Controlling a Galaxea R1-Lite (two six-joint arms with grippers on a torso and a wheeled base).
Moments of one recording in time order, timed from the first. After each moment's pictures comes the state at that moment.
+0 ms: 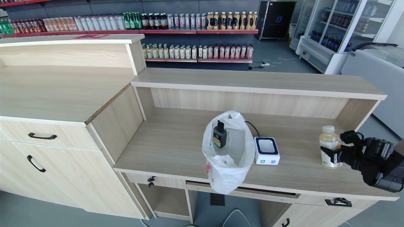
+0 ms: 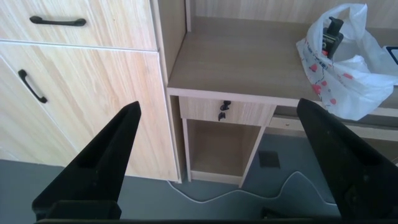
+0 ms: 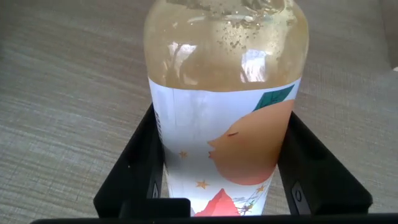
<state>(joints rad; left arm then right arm) 0.00 0.00 0.00 0.00 -0.02 0.00 -0.46 2.56 -1.14 -1.14 0.49 -0.38</state>
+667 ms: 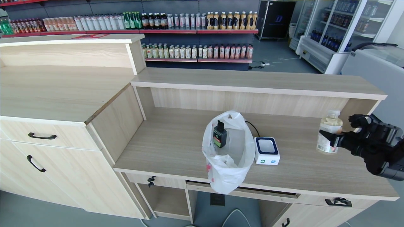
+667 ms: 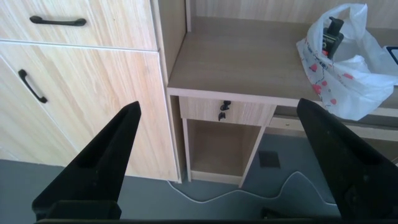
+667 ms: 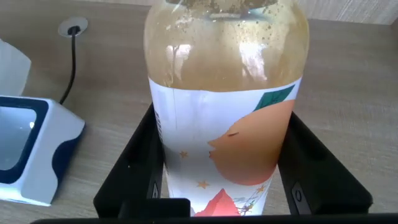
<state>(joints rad) 0.00 0.00 0.00 0.00 -0.02 0.00 -0.41 2.39 -1.10 -1.12 0.52 -0.09</state>
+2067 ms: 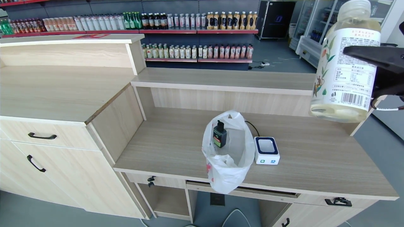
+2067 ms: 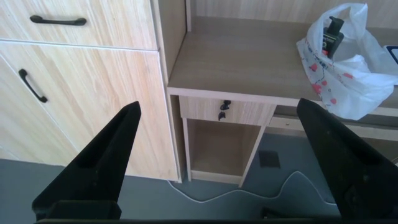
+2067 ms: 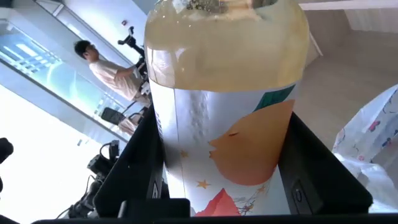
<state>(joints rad) 0.00 0.00 0.00 0.00 -0.02 0.00 0.02 1.39 -0.91 -0.79 1.10 0.80</state>
